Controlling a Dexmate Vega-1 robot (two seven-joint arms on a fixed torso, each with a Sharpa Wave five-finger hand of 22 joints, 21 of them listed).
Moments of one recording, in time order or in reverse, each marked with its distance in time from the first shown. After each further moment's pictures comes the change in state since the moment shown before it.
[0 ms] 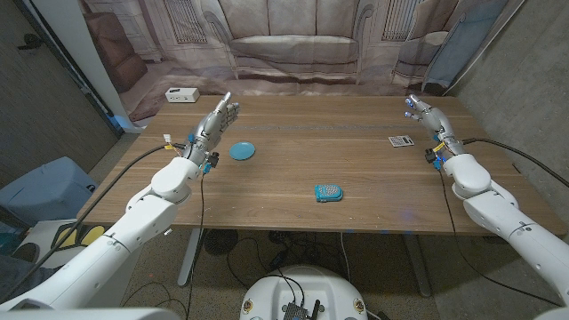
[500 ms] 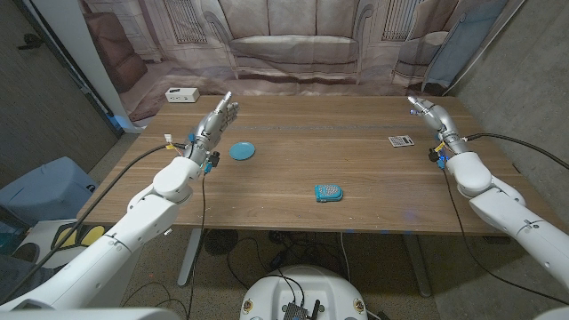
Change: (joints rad) left arm 0.000 -0.005 0.000 -0.007 0.022 0.013 0.026; left_hand 0.000 0.000 0.000 0.000 0.000 0.000 0.000 0.000 0.000 0.000 0.000 0.000 0.000 0.000 0.000 0.000 0.000 0.000 0.000 0.000 0.000; right arm 0.001 -0.050 -0.017 -0.026 -0.107 -0.017 -0.076; right_hand 0.000 0.000 0.004 -0.004 0.000 0.007 -0.014 0.000 0.000 -0.010 -0.010 -0.009 0.000 0.000 0.000 -0.007 0.000 0.006 -0.006 -0.006 0.000
